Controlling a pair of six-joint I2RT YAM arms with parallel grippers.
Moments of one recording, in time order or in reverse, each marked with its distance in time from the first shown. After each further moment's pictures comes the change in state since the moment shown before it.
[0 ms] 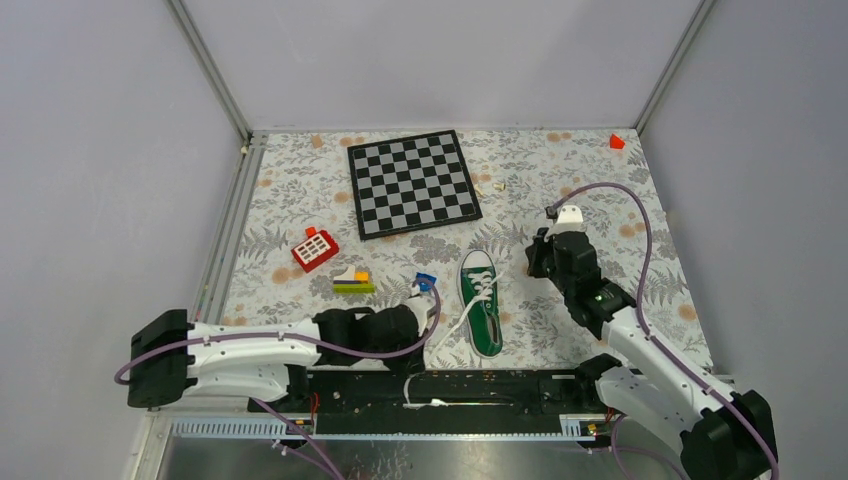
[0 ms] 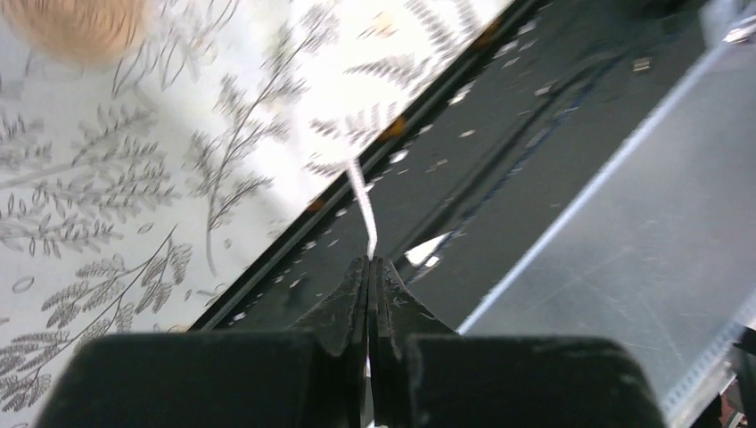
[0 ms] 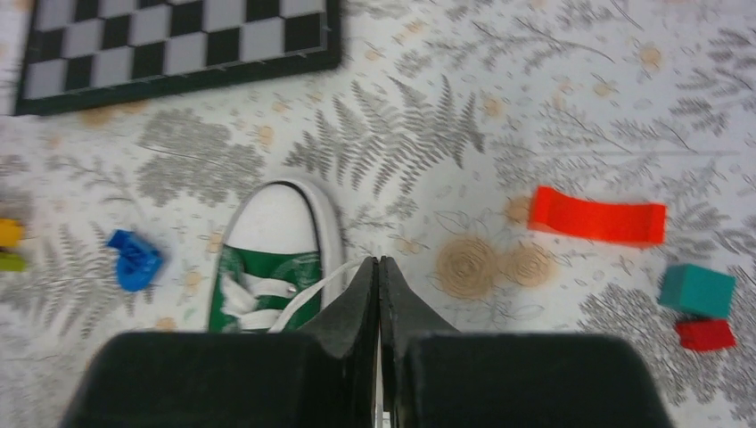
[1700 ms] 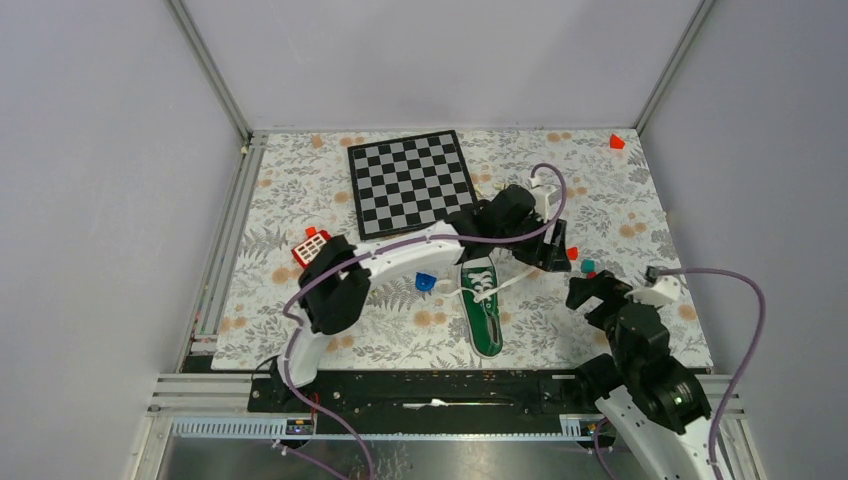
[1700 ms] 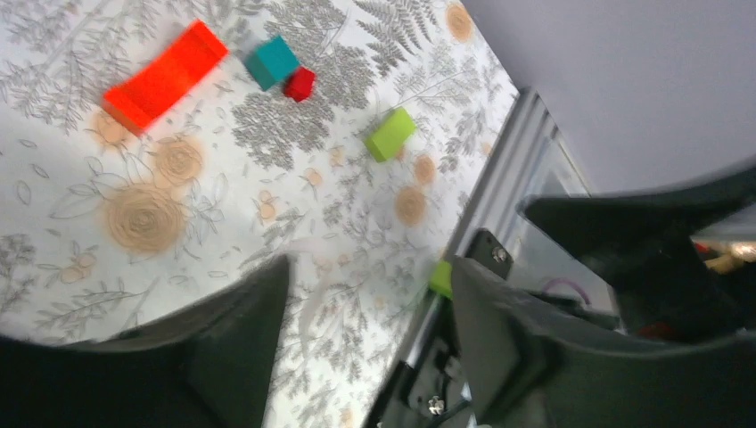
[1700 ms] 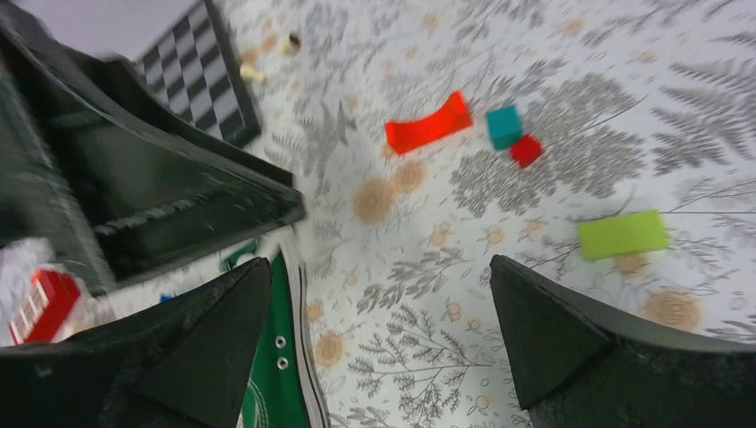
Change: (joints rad) left arm 0.256 0.933 1.146 0.218 0.302 0.142; right arm -0.005 -0.786 0.011 -0.708 0.233 0.366
